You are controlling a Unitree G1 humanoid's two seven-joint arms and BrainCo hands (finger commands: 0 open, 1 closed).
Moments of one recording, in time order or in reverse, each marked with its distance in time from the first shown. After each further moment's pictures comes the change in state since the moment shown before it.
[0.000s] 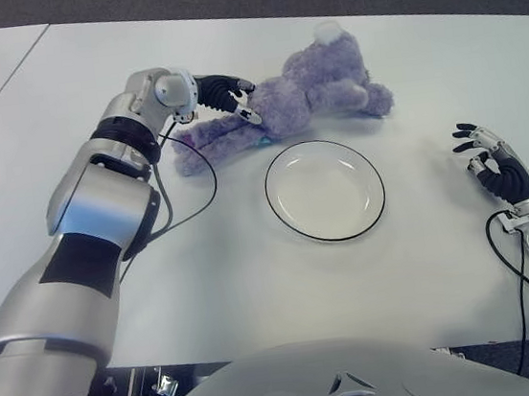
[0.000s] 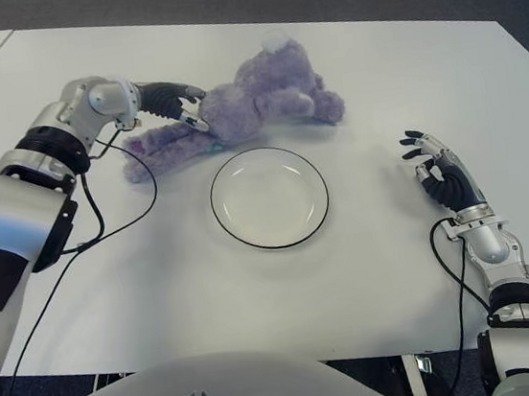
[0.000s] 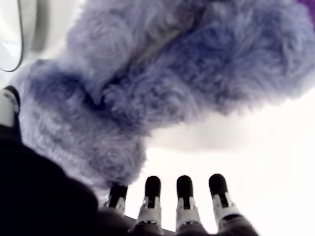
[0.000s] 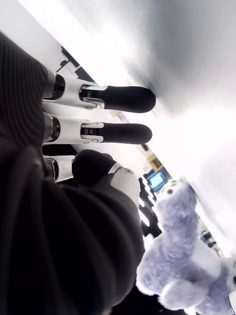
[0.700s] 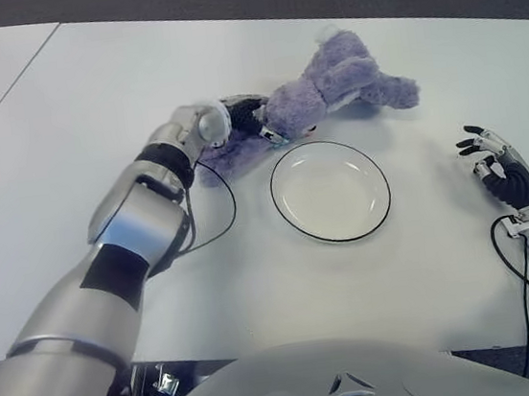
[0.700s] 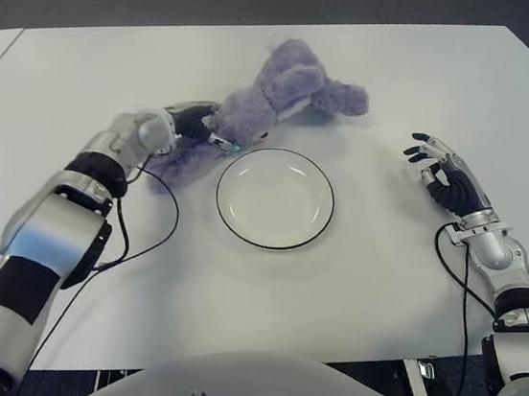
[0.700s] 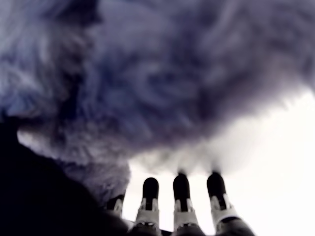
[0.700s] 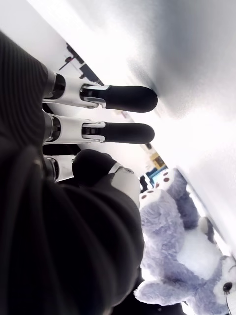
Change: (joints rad) left arm 0.089 -0.137 -0.109 0.001 0.100 0.073 0.333; right arm 0.028 -0.016 0.003 0.010 -0.032 -0.021 -0.070
